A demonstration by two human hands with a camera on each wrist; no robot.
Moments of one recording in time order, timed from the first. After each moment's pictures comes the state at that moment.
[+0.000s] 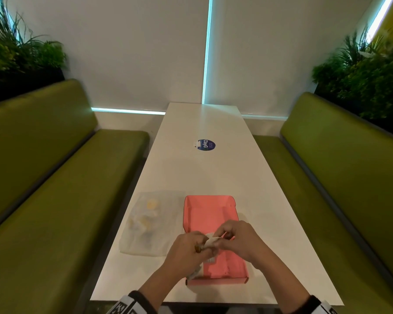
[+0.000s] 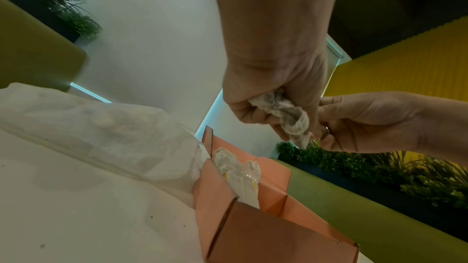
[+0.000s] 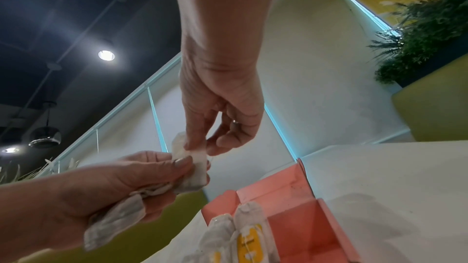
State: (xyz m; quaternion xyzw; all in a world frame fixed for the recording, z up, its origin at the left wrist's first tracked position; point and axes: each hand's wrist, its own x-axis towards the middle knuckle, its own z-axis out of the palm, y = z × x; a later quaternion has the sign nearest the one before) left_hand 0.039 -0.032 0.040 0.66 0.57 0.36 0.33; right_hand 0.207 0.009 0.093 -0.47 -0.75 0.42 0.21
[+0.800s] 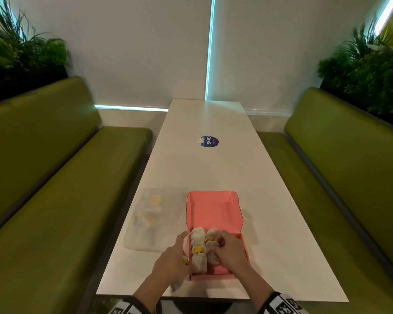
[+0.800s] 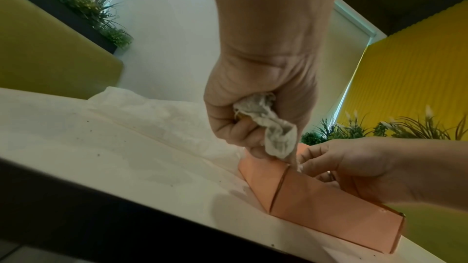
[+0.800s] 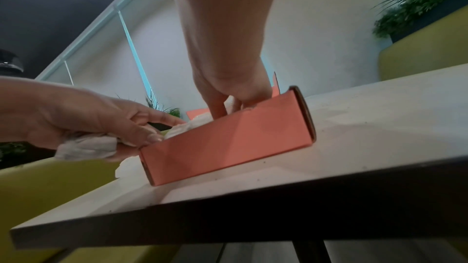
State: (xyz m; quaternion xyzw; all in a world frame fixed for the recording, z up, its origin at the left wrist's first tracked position) left_hand 0.015 -0.049 0.019 0.57 0.72 0.13 0.38; right_hand 0.176 0.014 0.002 -0.60 -0.70 0.34 0.19
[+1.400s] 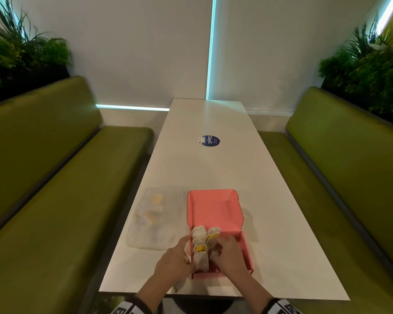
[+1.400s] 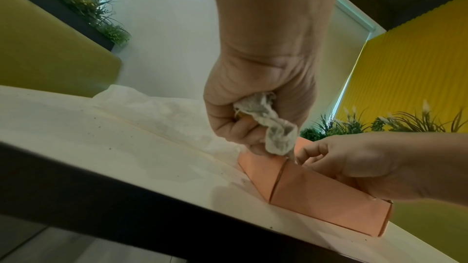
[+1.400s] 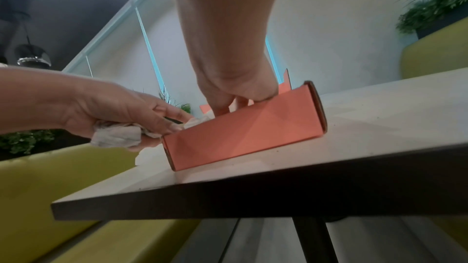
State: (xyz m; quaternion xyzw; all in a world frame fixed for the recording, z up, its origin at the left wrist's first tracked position) left_hand 0.014 -0.051 0.004 0.58 0.72 0.15 0.35; right_hand 0.170 0.006 -0.022 -0.59 -0.73 0.28 0.17
